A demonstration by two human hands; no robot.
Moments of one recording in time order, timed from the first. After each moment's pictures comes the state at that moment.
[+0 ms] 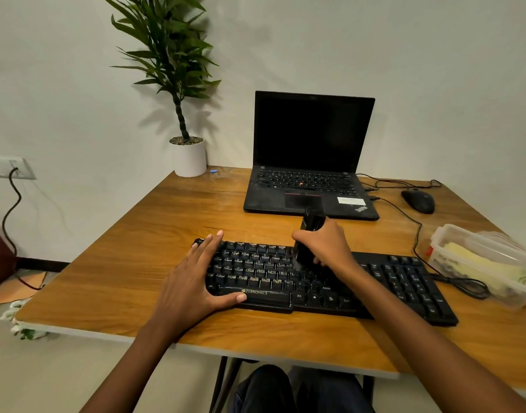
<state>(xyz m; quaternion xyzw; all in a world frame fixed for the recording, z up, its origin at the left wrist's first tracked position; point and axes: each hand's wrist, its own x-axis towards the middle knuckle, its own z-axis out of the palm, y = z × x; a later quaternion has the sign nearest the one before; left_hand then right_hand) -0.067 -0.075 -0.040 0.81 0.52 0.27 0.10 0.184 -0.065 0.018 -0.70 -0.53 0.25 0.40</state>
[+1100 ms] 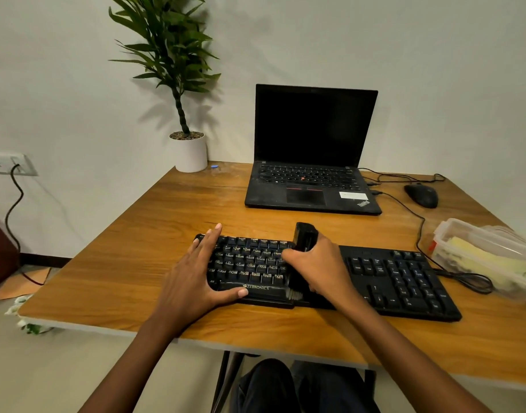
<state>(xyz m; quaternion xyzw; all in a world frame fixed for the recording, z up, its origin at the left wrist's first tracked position) -0.066 -0.078 -0.038 0.80 0.53 0.26 0.11 0.153 -0.112 0.015 -0.69 -0.55 0.25 0.38</state>
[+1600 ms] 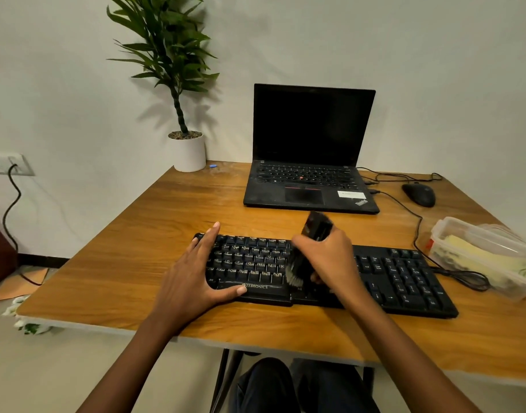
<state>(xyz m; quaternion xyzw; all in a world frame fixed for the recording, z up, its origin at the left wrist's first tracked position) -0.063 -0.082 -0.034 0.80 0.53 0.26 0.11 0.157 -0.122 0.029 -0.66 -0.50 0.27 0.48</state>
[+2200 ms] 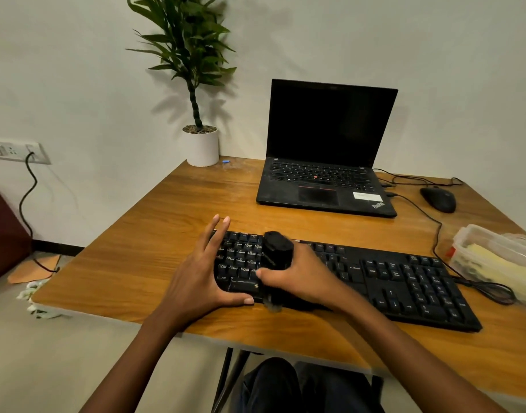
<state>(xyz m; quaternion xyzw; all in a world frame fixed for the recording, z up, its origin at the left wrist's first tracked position) -0.075 -0.079 -0.032 0.82 0.44 0.33 0.14 0.124 -0.116 0.025 -0.52 -0.72 0.34 0.32</state>
